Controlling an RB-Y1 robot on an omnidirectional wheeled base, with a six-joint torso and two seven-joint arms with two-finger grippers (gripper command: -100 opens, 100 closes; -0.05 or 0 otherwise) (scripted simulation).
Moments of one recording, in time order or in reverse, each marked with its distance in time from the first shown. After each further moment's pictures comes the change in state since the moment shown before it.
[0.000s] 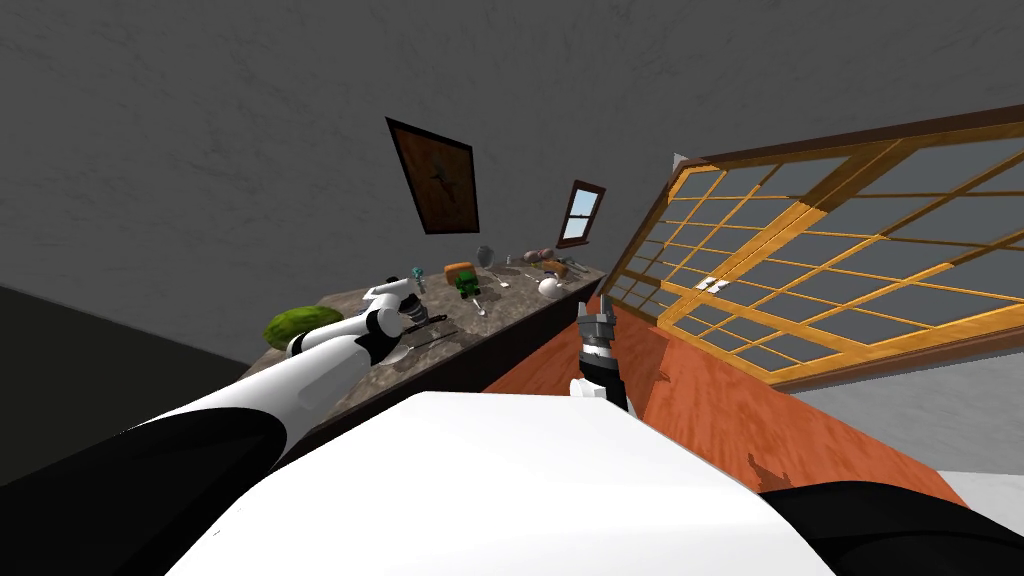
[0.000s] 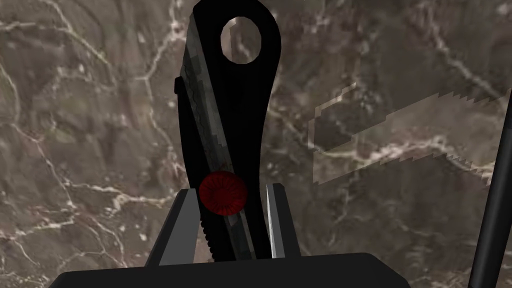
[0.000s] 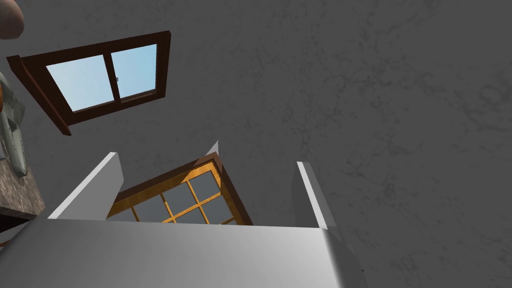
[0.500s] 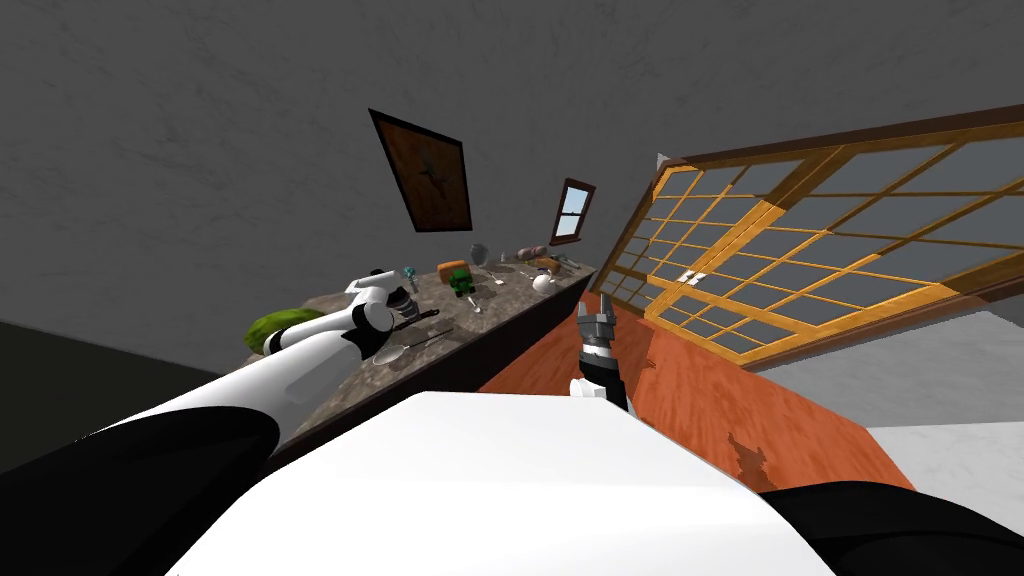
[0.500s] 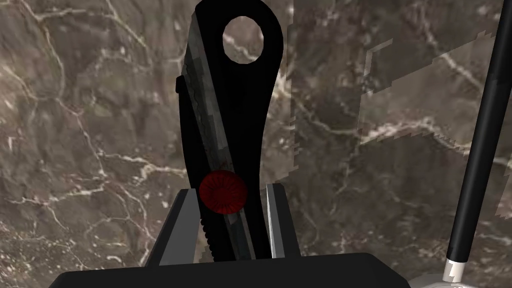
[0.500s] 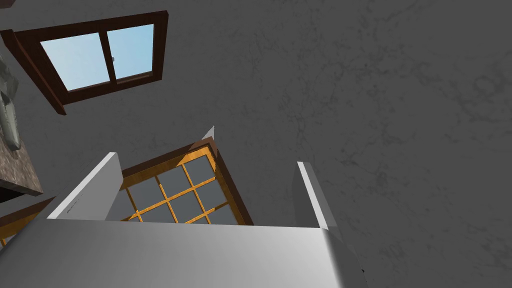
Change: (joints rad) left arm -0.035 0.075 0.028 -0.006 -0.012 0.048 0.032; right arm 0.000 0.000 0.000 0.000 0.000 0.000 0.000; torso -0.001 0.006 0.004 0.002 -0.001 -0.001
